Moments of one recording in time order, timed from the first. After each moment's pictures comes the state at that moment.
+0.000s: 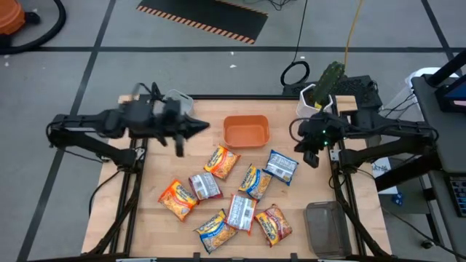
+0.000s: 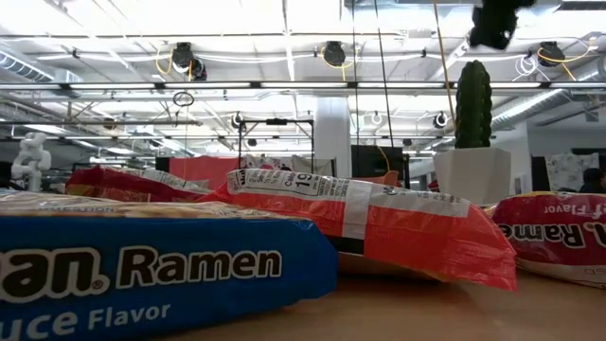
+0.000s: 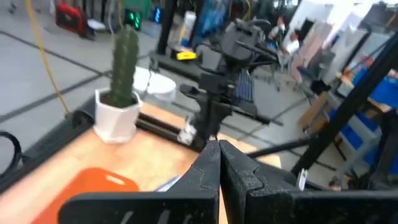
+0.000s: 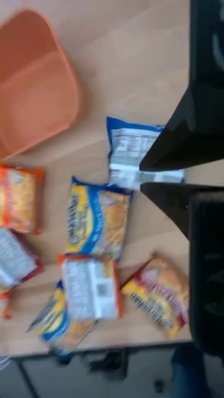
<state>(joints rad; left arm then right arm) -0.09 1.13 1.35 -0.37 -0.22 -0.37 -0.06 0.96 1.09 -1.08 -0.09 0.34</state>
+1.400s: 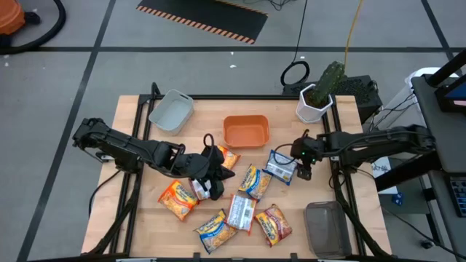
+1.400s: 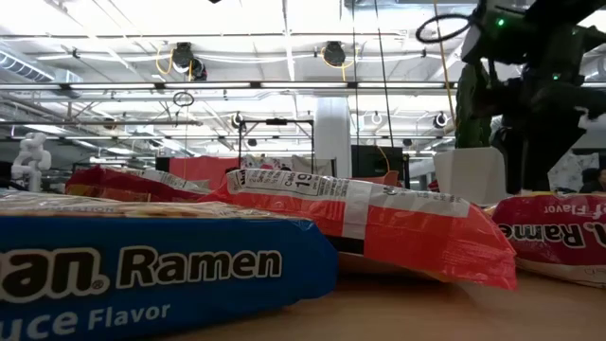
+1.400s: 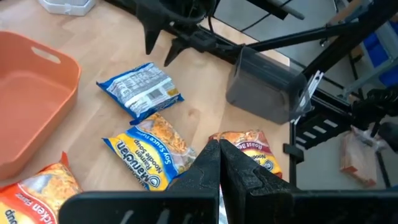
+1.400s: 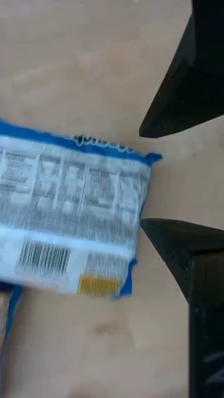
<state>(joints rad) -0.31 1.50 1.38 -0.45 -0.26 -0.62 -0.05 1.02 0.52 -0.76 -0.03 0.26</state>
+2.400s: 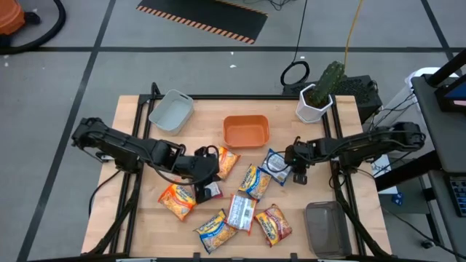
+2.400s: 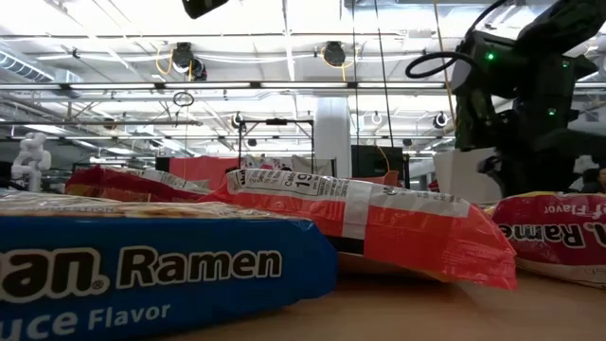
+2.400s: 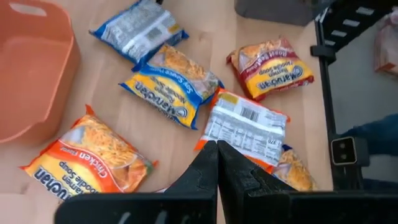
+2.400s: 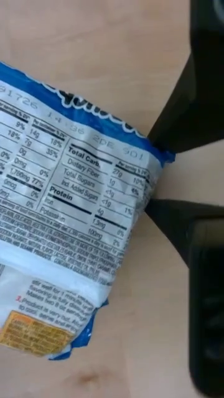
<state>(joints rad) -0.30 1.49 1.38 -0.73 -0.13 -0.41 -0.02 1.23 0.45 -0.51 -0.03 0.16</state>
